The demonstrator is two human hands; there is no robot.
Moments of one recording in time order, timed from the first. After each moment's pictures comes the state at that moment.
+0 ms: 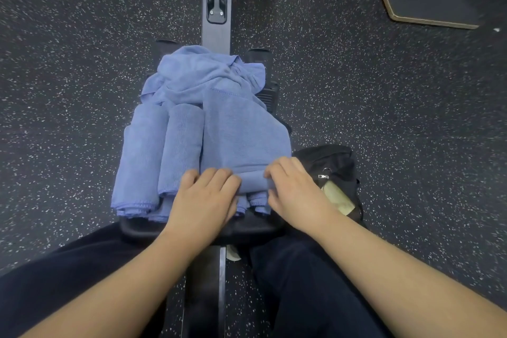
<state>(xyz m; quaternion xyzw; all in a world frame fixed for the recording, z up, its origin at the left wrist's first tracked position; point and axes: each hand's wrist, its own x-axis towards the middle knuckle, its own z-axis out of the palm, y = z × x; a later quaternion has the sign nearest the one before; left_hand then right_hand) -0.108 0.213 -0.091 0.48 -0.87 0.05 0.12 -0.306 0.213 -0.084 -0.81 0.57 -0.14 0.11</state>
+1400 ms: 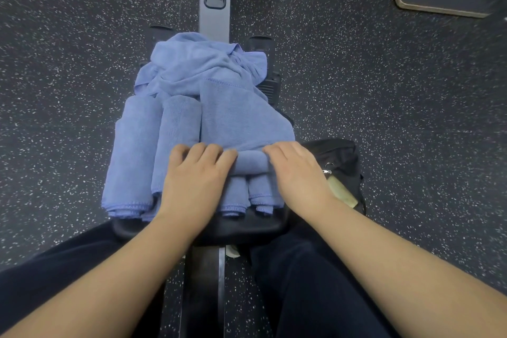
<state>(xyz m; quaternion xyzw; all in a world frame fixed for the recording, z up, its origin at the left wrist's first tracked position) -0.110 0.185 -0.080 0.53 -0.84 0.05 0.11 -0.300 0.187 -0.081 -0.79 0.60 -0.09 0.07</state>
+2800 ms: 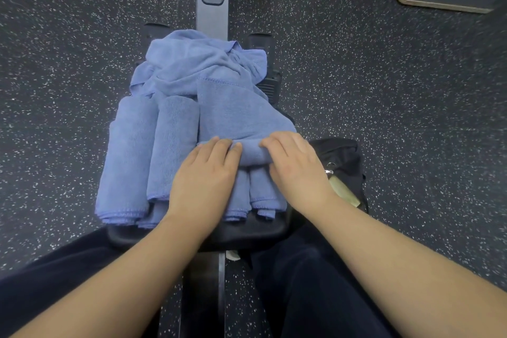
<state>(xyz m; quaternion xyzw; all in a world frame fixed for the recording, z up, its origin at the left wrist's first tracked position) -0.124 0.176 -0.086 0.52 -0.85 -0.01 0.06 -0.300 0.174 -0.091 -0.79 0.58 -0.18 0.02</state>
